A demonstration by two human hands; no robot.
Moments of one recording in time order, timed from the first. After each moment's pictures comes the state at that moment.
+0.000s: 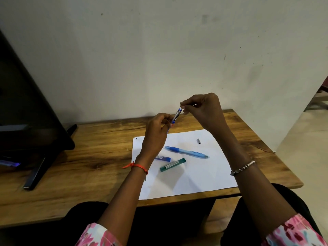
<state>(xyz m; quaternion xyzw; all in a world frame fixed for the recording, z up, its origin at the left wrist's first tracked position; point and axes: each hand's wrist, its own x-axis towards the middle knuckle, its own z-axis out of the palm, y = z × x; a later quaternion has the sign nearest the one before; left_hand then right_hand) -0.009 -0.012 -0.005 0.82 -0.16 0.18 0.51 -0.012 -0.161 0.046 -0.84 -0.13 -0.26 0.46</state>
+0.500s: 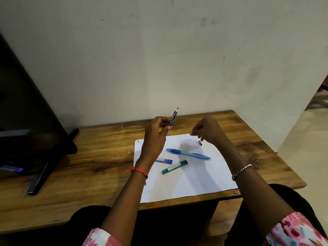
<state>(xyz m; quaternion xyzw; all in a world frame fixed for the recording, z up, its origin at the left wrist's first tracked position) -0.010 -0.007 -0.005 0.82 -0.14 0.18 0.53 0.012 -0.185 -0.008 -0.92 0.04 -0.04 0.39</state>
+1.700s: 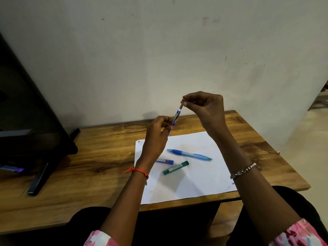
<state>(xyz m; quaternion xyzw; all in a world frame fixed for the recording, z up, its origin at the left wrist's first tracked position) -0.013 -0.008 0.001 0.83 -0.14 0.16 0.51 -0.010 -0.151 0.044 -0.73 -0.11 -0.28 0.61</state>
